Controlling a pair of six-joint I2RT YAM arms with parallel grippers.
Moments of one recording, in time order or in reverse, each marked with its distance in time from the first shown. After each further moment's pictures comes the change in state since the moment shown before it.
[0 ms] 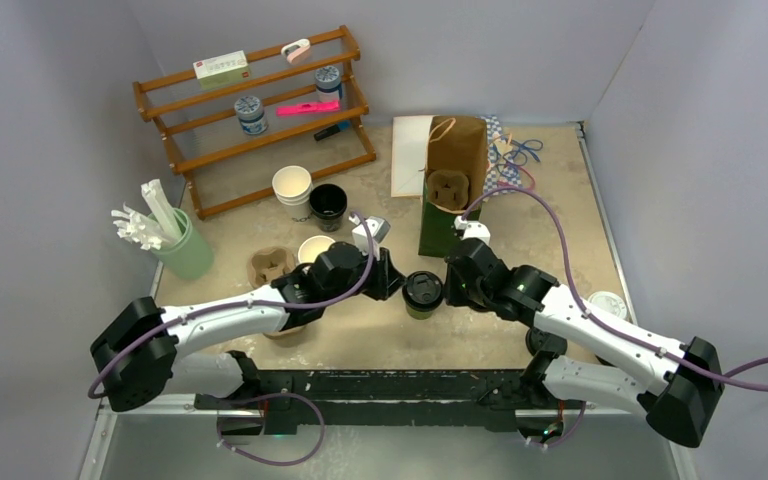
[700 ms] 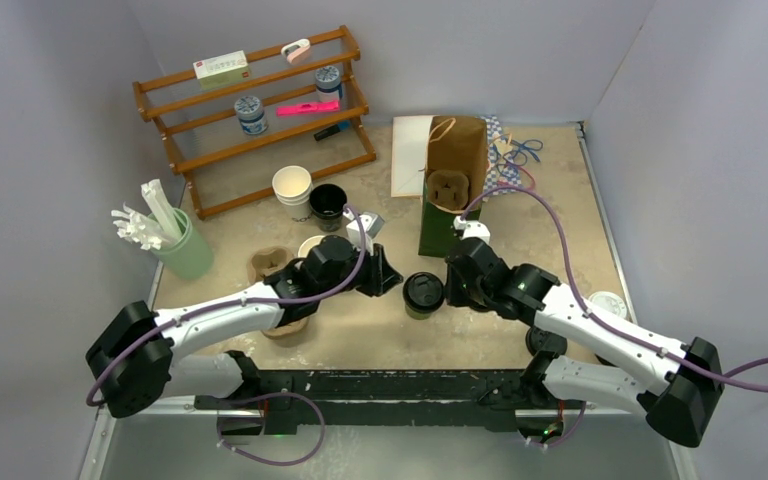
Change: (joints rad) left arm 0.060 -0.026 0.000 -0.017 0.095 -0.007; right arm -0.001 0.000 0.006 -0.011 -0.003 -0.023
